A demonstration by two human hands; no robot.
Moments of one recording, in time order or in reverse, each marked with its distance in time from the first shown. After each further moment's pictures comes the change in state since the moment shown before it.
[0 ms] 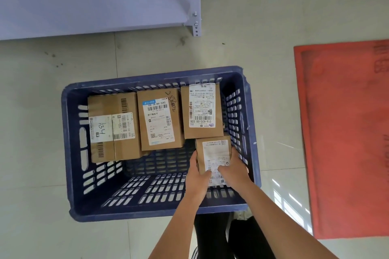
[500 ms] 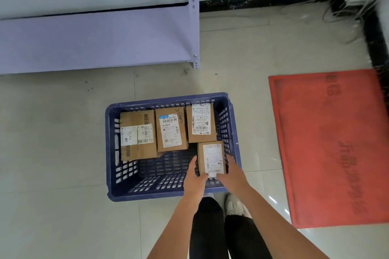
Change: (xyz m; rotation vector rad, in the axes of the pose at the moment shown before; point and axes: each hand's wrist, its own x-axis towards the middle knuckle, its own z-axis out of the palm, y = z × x) left_hand -0.152 0.061 -0.045 -0.060 0.001 0.019; right_hand -0.172 -0.066 -0.058 -0.073 0.004 -0.148
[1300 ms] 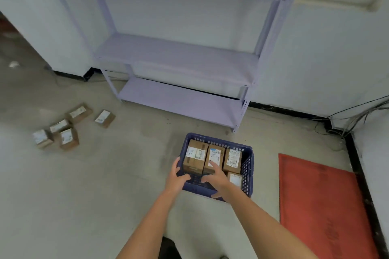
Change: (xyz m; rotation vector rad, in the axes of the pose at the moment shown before) left_hand -0.404 -0.068 -0.242 -0.370 0.182 0.359; right_hand -0.420 -0.158 0.069 0.098 -0.218 -0.199
